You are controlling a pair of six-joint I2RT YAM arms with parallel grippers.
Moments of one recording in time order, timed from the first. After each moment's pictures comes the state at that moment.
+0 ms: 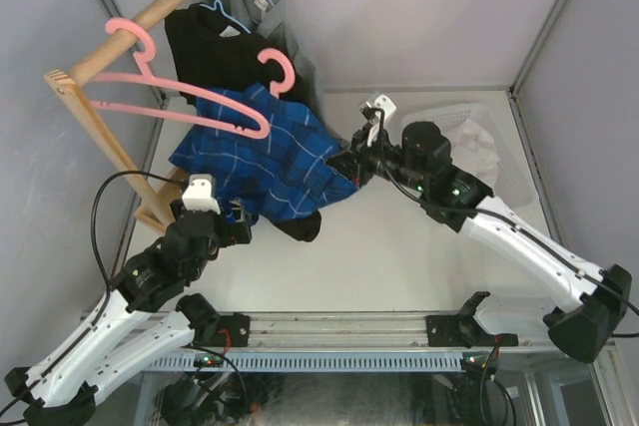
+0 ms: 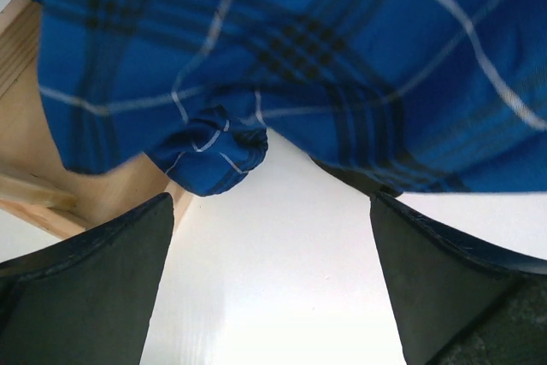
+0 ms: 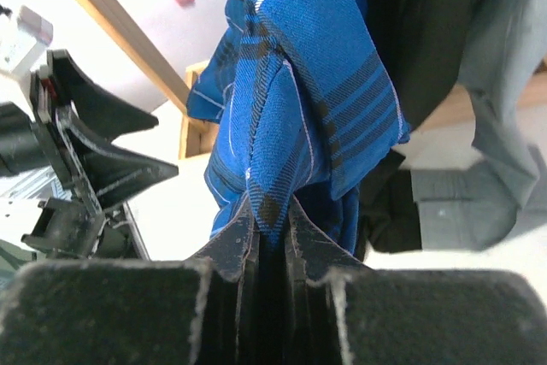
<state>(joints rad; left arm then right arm) -0.75 0.53 0.73 -0.73 -0.57 -0.44 0.74 1.23 1.20 -0.12 -0.26 0.25</state>
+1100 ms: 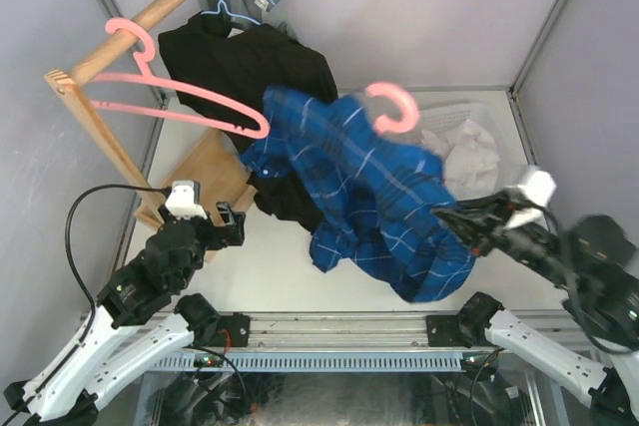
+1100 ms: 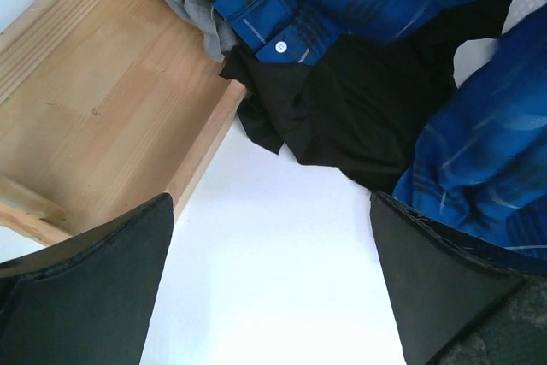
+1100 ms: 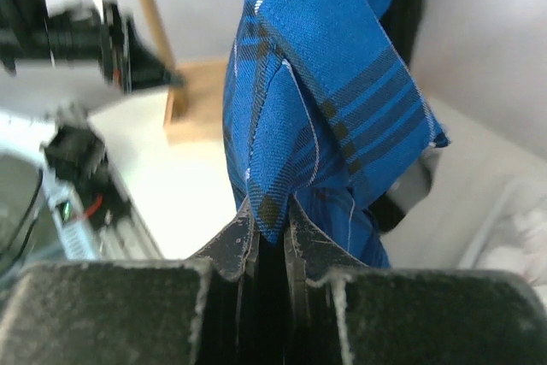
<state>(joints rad) -0.75 0.41 0.73 -0.72 -0.57 -0.44 0.74 0.46 1.21 -0.68 -0.13 0.04</state>
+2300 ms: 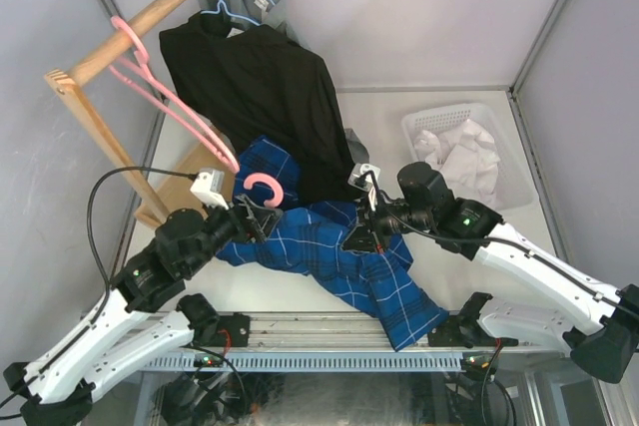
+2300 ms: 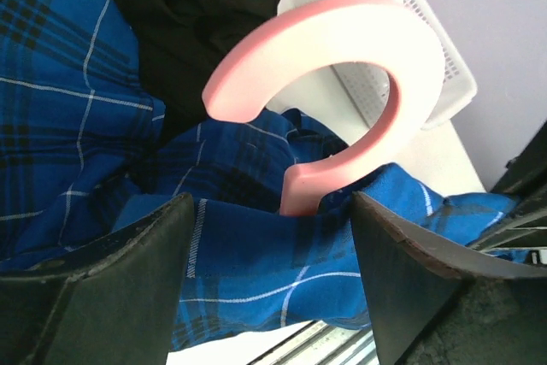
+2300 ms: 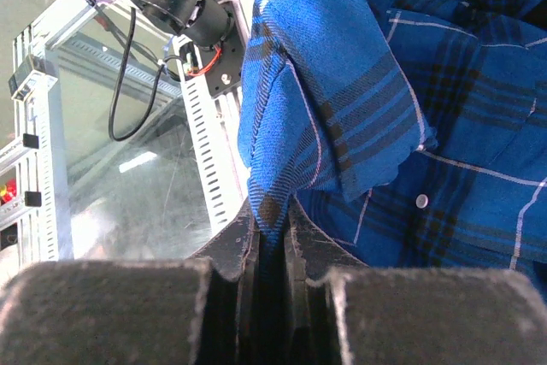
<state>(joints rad) -0.78 0.51 0.74 -0.48 -0.19 -0.62 0.83 1.03 0.95 -0.48 -0.61 0.21</state>
